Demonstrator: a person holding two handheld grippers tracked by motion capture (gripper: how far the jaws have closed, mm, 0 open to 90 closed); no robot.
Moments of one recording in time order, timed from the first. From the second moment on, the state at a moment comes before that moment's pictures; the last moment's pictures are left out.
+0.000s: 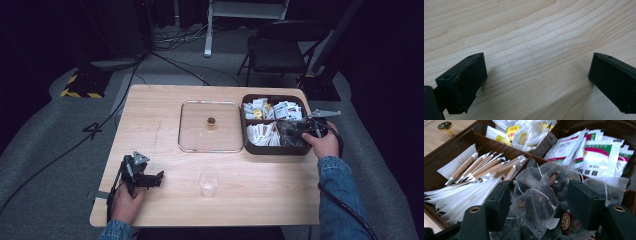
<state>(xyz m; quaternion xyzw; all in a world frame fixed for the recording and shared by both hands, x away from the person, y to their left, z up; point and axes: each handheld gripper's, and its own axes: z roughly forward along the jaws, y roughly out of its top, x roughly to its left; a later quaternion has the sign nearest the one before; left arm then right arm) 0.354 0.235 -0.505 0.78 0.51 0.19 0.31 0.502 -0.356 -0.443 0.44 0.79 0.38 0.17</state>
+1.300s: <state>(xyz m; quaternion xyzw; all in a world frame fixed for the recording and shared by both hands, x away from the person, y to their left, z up) 0.354 0.235 -0.505 0.78 0.51 0.19 0.31 0.486 -0.355 -0.426 0.47 0.75 0.44 0.17</state>
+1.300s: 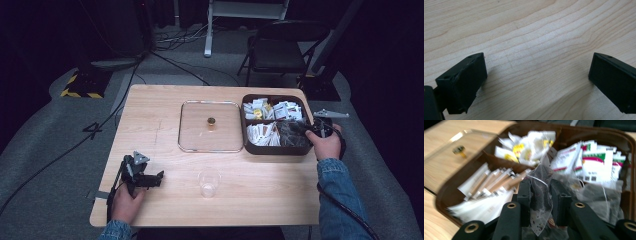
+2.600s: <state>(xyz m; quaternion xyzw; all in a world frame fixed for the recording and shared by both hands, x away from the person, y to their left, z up) 0.359 0.234 -0.505 0.79 0.50 0.18 0.31 0.411 -0.265 -0.358 0.36 0.77 0.51 0.13</state>
